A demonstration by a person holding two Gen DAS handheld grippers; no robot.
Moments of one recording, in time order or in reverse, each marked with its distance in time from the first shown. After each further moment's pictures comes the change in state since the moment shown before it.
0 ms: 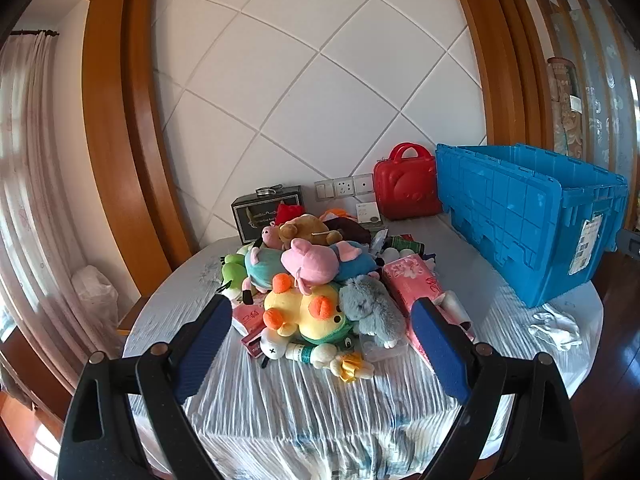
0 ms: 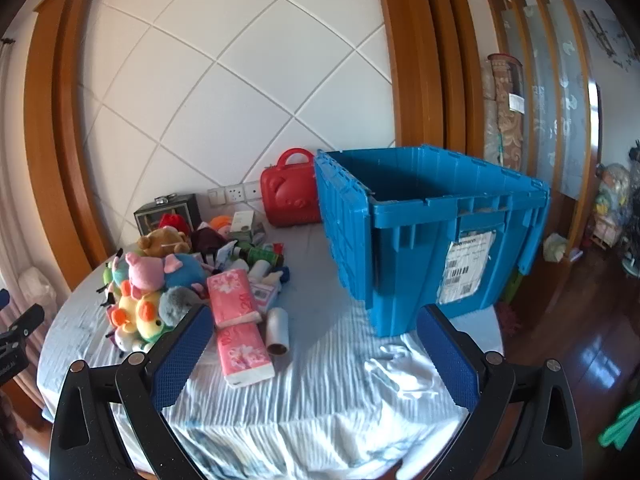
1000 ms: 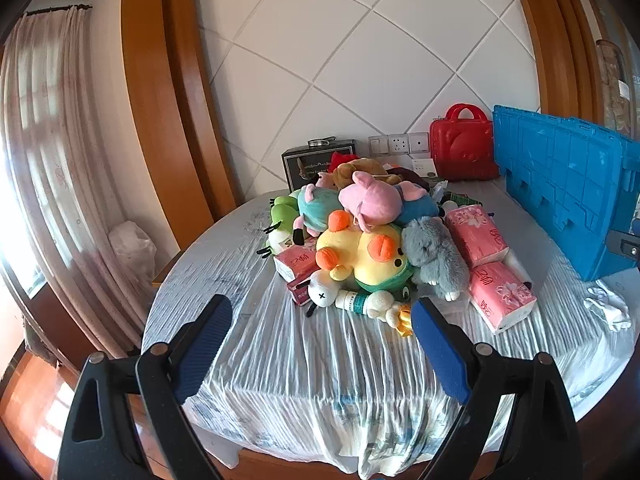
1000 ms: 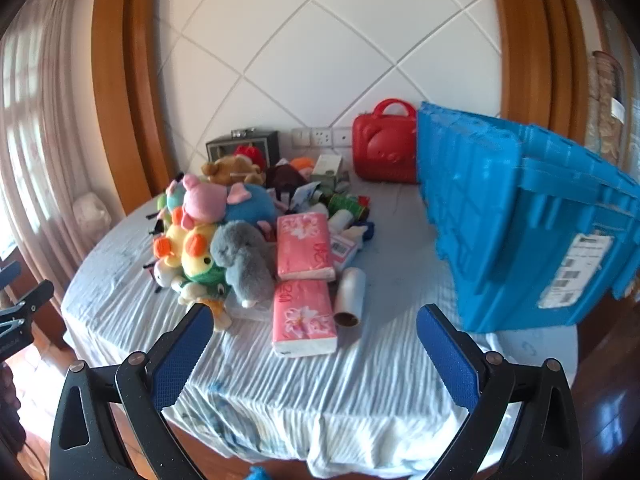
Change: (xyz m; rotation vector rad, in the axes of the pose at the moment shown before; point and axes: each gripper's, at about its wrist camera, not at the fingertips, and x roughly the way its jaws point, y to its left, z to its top) left arm 0.040 0.036 -0.066 -0.054 0.118 0.167; right arm 0.096 0.054 -0.035 -0.195 0.168 0.288
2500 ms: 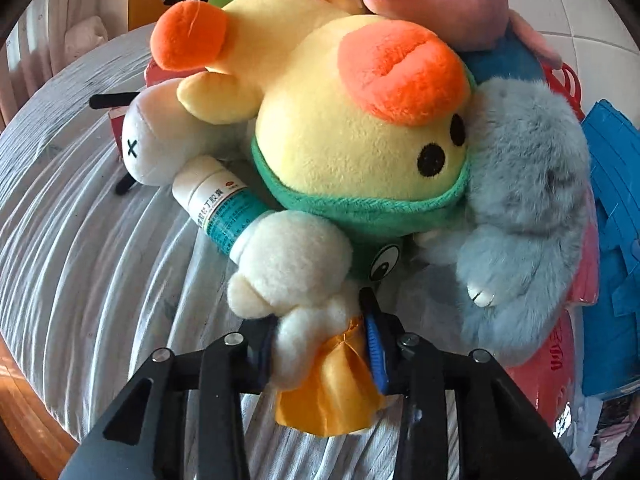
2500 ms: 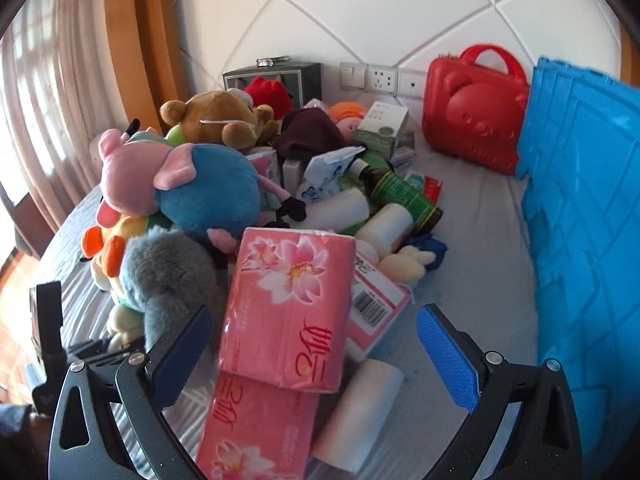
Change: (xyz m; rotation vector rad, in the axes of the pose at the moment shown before) left arm 0.281 -0.092 -0.056 -0.490 0.507 -0.164; right arm 0.260 -0.030 0.081 -0.156 0.224 0.185
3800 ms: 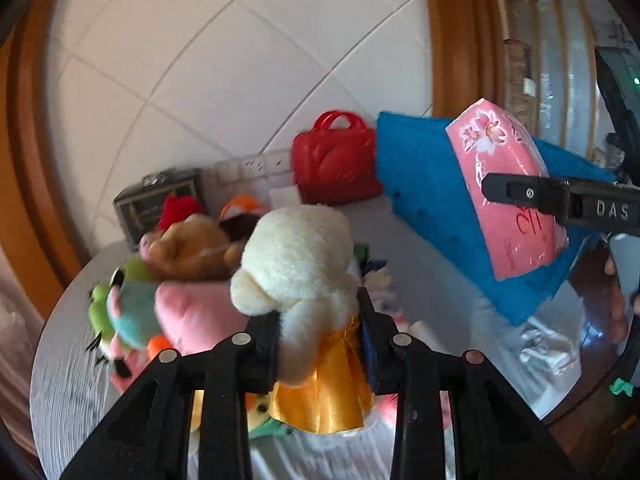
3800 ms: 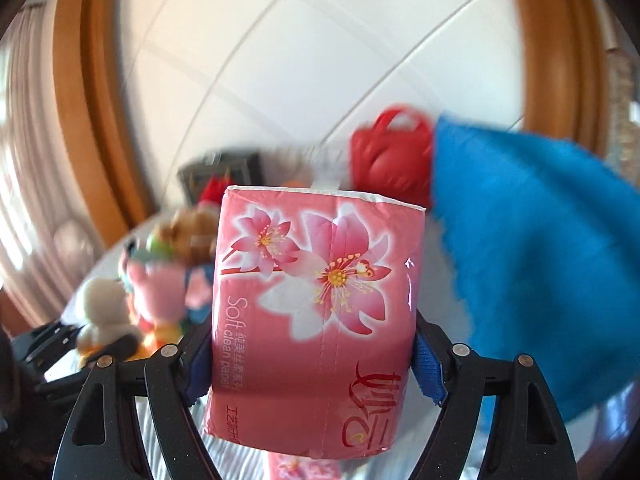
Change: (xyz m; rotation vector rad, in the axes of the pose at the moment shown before) left arm -0.212 -0.147 0.059 0.761 -0.384 -0.345; right arm -0.156 0.029 0.038 0.219 -0.255 -0.218
